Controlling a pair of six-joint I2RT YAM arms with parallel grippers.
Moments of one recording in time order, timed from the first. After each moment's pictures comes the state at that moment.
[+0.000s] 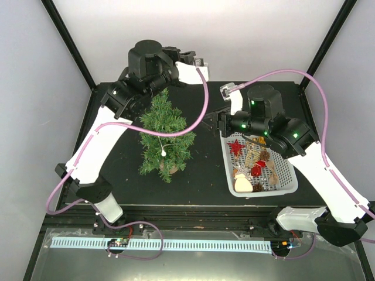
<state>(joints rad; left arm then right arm) -0.69 1.68 2.26 -0.71 -0.09 1.23 0.71 1.23 1.59 -0.78 -0.31 0.37</state>
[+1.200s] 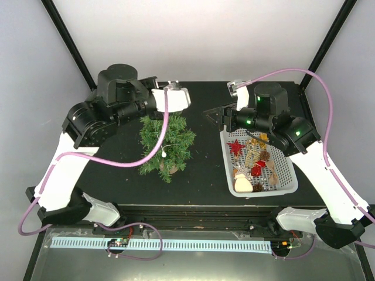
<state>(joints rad) -0.82 1.42 2.12 -0.99 -0.04 0.91 0.62 1.21 1.56 -0.75 -0.35 0.37</state>
